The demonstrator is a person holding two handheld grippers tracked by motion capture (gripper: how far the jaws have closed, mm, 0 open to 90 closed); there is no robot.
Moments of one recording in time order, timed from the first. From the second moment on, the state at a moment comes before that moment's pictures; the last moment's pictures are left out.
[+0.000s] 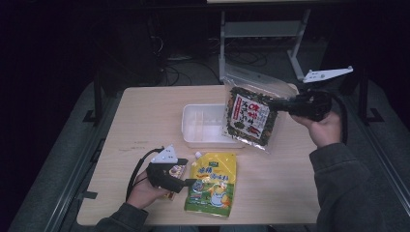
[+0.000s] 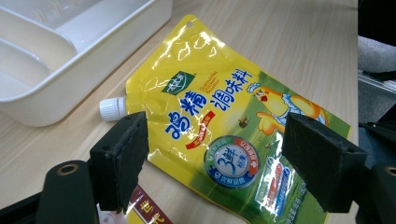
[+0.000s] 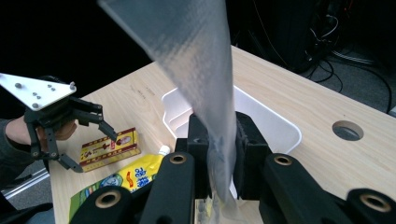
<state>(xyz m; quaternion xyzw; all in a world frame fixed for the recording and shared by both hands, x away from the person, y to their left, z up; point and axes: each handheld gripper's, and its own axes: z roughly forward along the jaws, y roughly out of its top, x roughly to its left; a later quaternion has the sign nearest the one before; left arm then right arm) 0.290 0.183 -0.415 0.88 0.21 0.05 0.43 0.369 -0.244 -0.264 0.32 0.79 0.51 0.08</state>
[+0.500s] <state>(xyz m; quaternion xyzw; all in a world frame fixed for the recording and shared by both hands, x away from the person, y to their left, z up) 0.290 0.190 -0.415 0.87 0.22 0.05 0.43 0.396 -0.211 -0.259 0.32 0.79 0.51 0.11</state>
